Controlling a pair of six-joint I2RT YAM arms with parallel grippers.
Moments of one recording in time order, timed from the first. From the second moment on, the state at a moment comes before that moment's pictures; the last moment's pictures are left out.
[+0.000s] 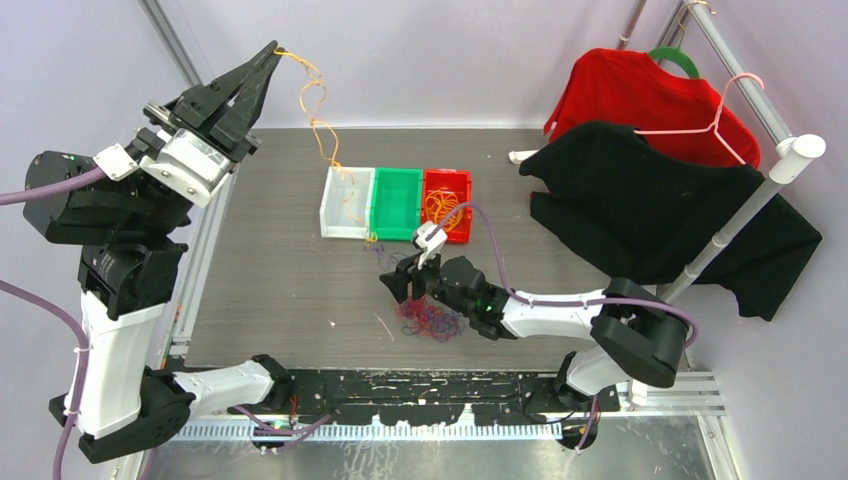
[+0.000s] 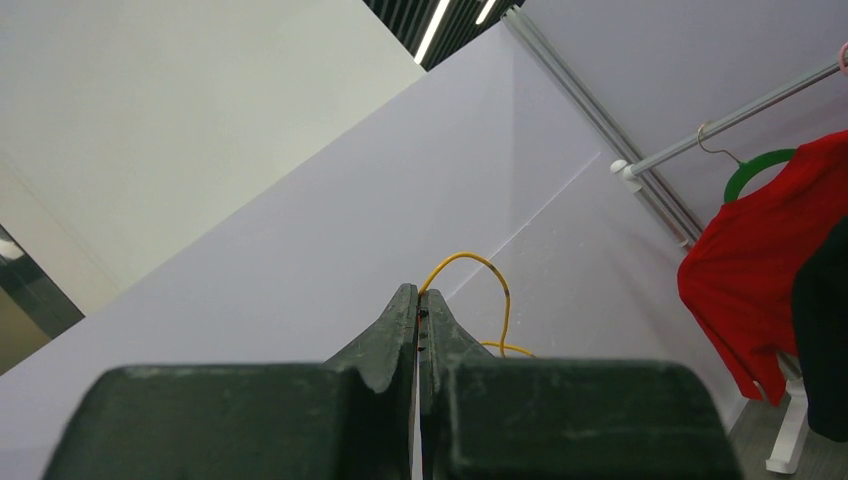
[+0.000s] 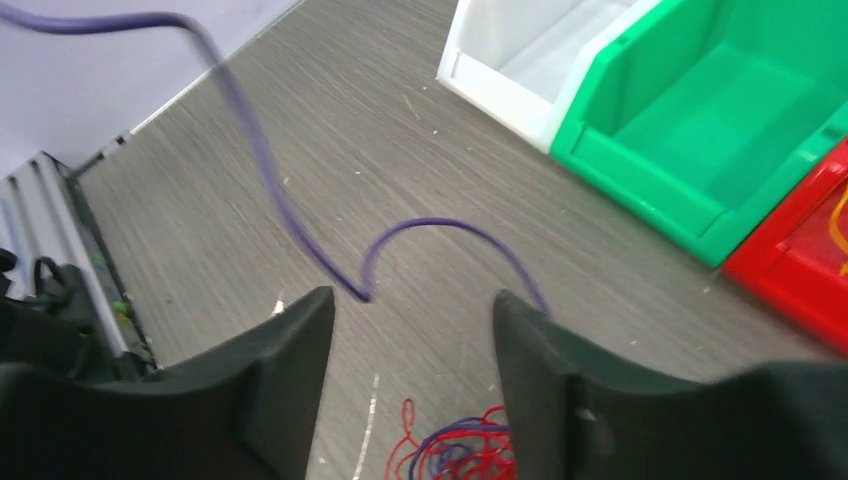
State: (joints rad) left arm -0.66 1.12 1.95 -0.18 0.29 0.71; right arm 1.04 1.44 0.60 0.69 0.15 0.29
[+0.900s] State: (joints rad) left arm -0.66 1.12 1.95 -0.18 0.32 0.71; right arm 0.92 1.28 0.71 0.52 -0.18 0.24
